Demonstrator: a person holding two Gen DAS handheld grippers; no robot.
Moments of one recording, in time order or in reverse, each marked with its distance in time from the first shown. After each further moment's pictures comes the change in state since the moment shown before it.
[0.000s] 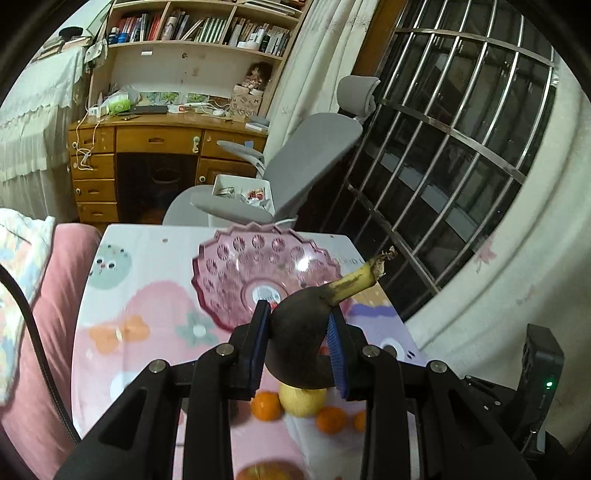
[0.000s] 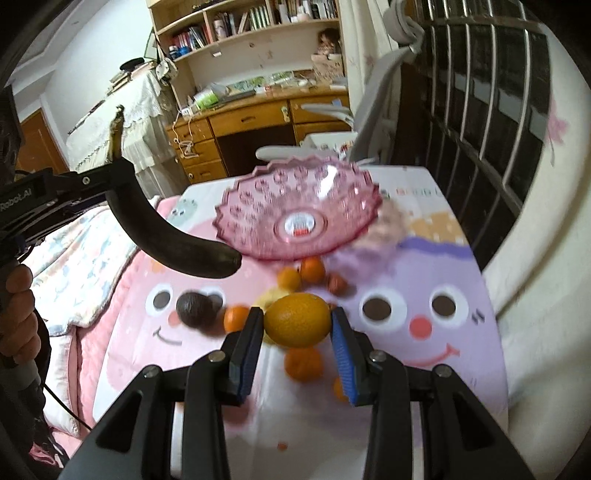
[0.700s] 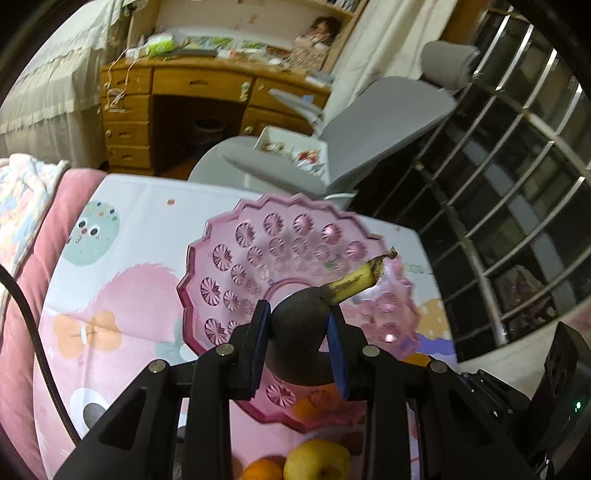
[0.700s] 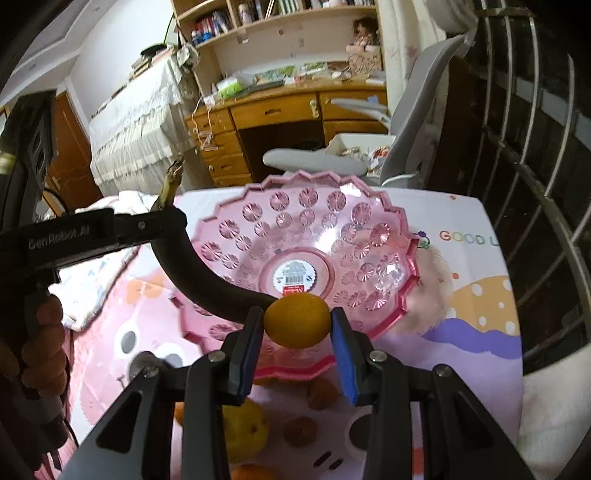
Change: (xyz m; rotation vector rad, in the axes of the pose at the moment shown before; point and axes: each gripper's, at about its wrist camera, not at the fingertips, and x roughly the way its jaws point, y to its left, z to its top) left arm 0.171 0.037 0.025 -0.192 0.170 0.178; right arm 0.128 -0.039 0.085 -0.104 0.049 0.124
